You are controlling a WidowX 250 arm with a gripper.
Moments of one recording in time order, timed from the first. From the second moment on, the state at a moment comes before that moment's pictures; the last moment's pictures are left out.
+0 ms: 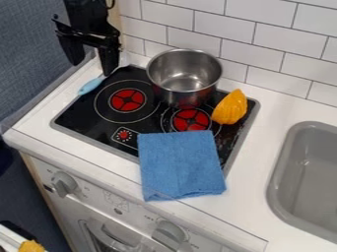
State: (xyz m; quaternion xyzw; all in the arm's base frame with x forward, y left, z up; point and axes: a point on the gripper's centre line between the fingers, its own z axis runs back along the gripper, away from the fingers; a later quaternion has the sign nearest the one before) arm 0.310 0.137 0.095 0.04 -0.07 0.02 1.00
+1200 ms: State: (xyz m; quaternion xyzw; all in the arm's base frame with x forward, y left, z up) arm 0.288 -0.023 0.027 0.01 0.00 -0.16 0.99
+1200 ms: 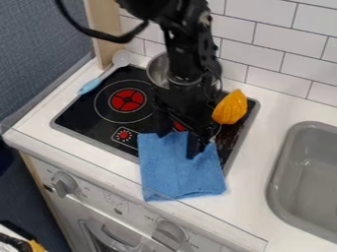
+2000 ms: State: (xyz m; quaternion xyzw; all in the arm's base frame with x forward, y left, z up) arm 0.297 0.005 0.008 0.07 -0.03 -0.16 0.99
